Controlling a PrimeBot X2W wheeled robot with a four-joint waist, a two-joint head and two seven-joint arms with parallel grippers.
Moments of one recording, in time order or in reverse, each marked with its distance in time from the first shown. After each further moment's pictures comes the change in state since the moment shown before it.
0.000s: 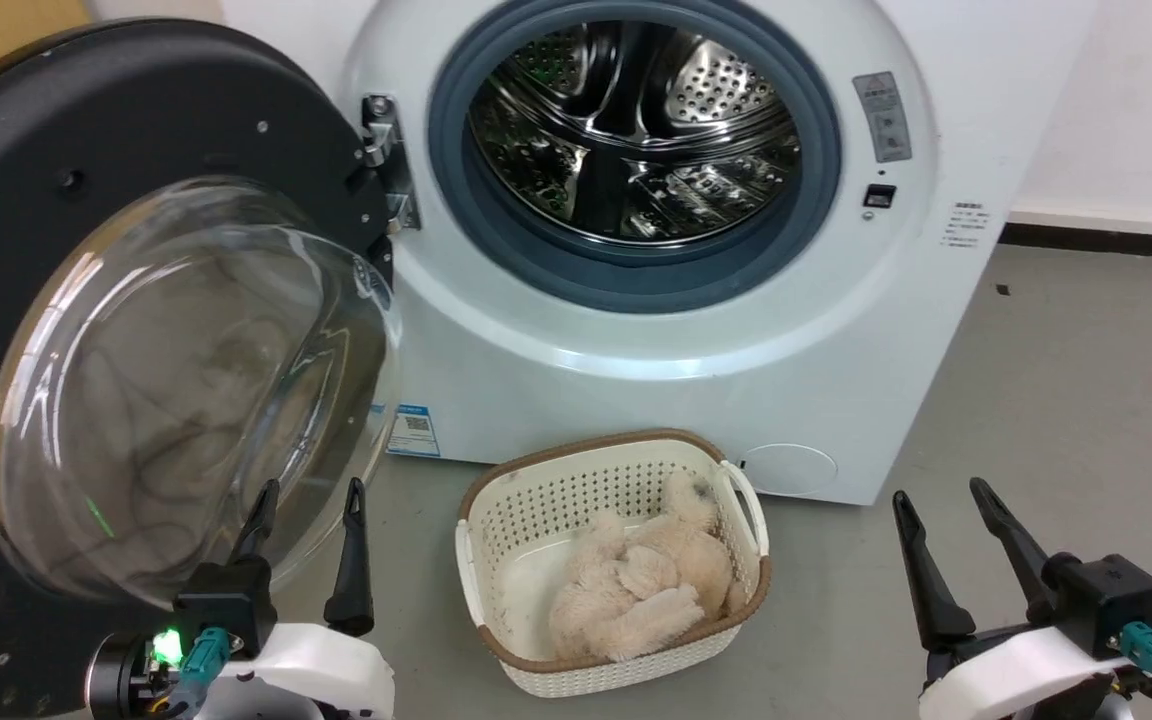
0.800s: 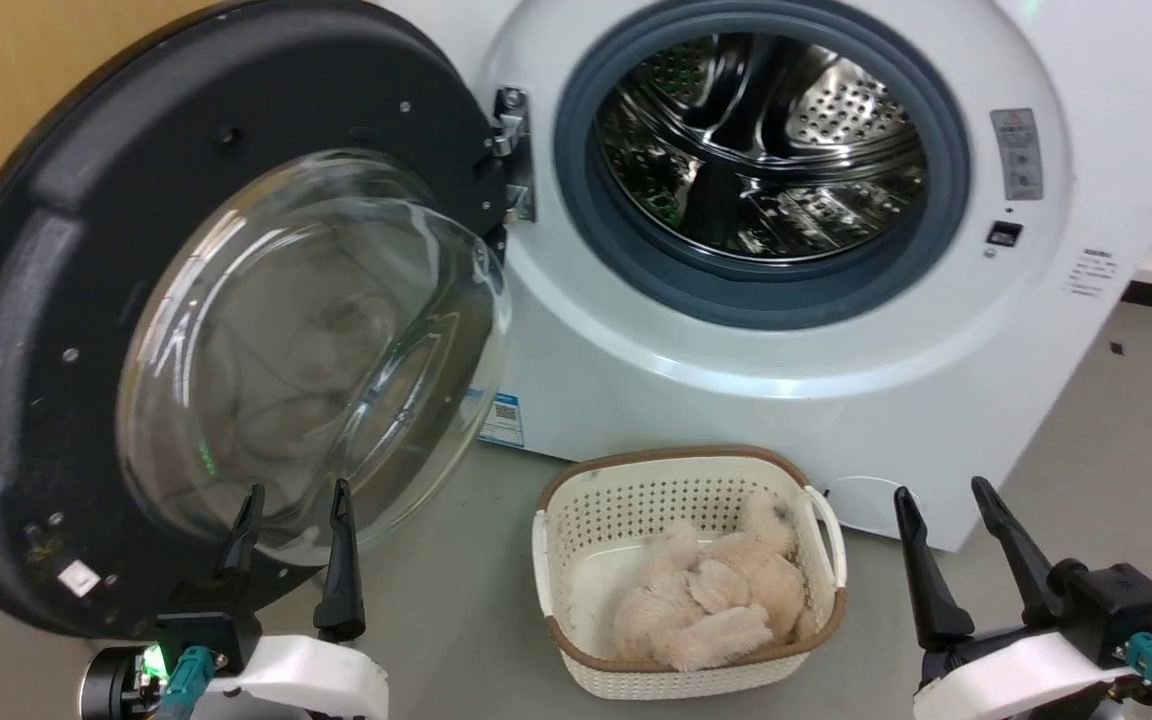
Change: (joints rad) left arm 0.016 0.000 0.003 -0.008 -0.035 0.018 -0.048; right arm 0.002 0.000 0.015 0.011 0.046 0.000 -0.050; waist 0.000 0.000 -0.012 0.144
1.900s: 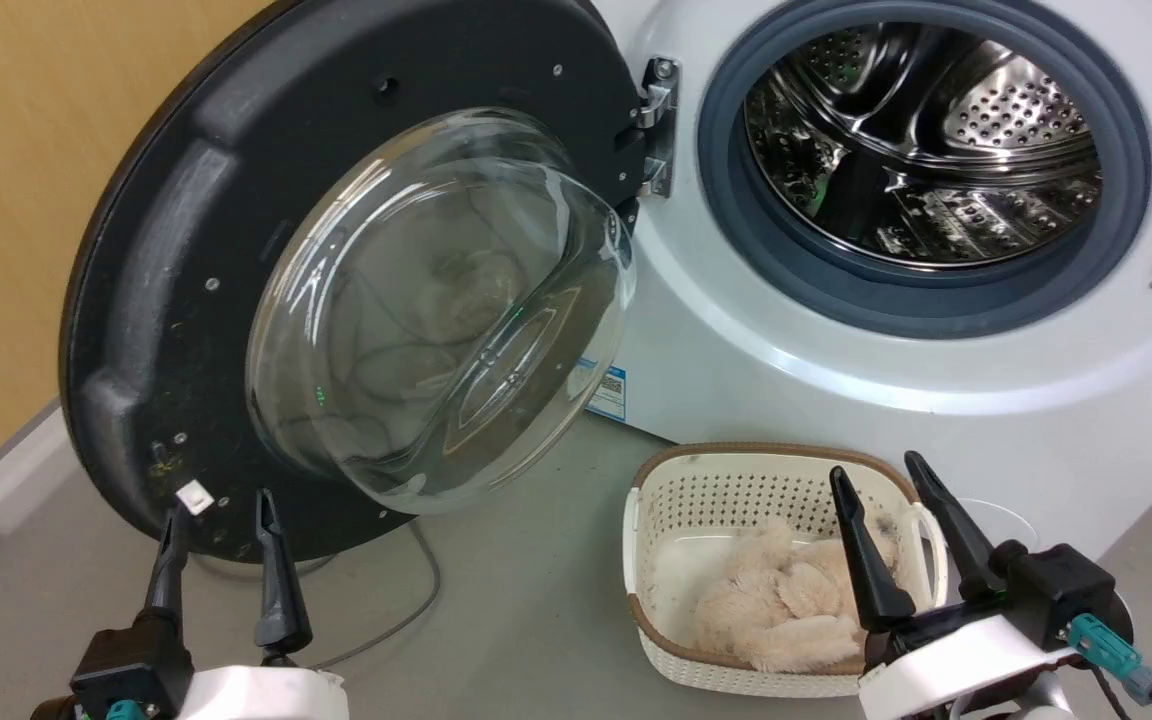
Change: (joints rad) left arm 0.069 0.000 0.037 -0.094 -0.072 0.089 -0.070; right arm -0.066 0.000 0.106 0.060 0.031 0.000 -0.069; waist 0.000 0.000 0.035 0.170
